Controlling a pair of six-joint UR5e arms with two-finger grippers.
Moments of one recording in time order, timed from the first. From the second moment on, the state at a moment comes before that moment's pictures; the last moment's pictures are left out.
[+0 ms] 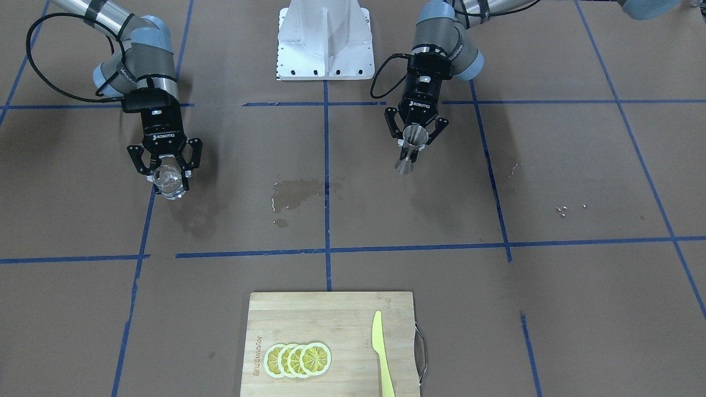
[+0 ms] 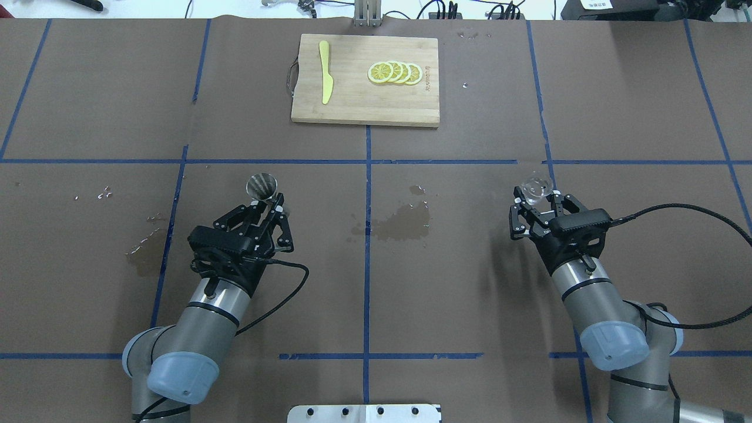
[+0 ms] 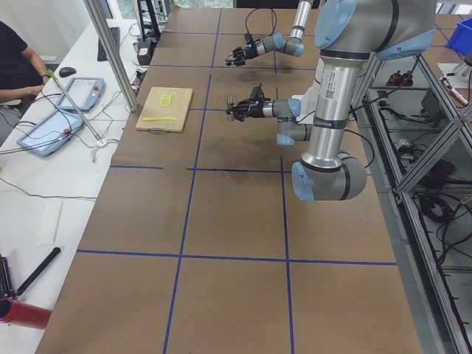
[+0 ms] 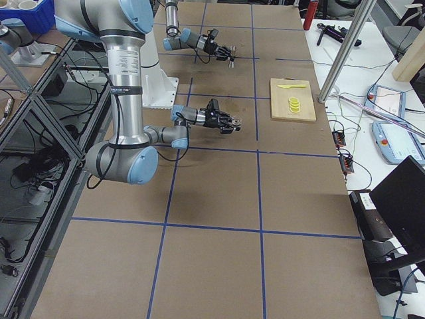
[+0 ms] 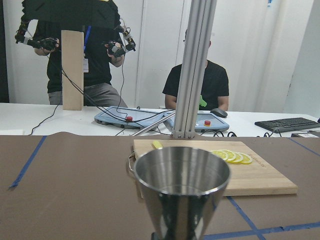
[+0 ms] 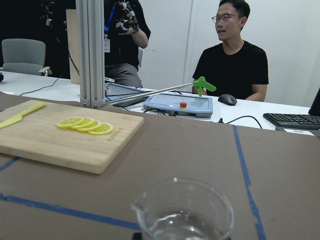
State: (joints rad) left arm -0.17 -1.94 -1.60 -2.69 -0.53 -0.80; right arm 0.26 -1.46 1.63 -0.43 0.61 0.90
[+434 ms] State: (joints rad) left arm -0.16 -2.06 -1.50 -2.64 -0.54 -0.76; right arm 0.28 -1.28 1.67 -0.63 0.66 0.88
